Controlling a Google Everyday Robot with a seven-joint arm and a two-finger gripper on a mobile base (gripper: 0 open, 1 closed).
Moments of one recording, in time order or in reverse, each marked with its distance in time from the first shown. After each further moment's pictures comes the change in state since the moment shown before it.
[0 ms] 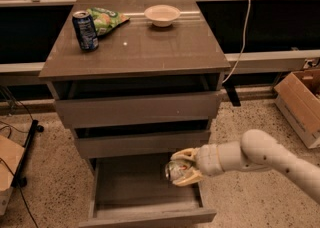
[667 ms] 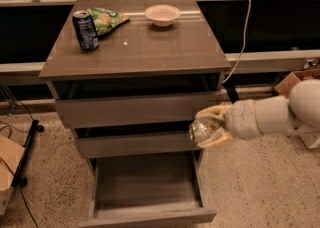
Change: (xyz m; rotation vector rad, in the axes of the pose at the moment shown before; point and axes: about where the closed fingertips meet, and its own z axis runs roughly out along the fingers) arm -0.118 -0.053 -0.146 0.165 0.176 -0.145
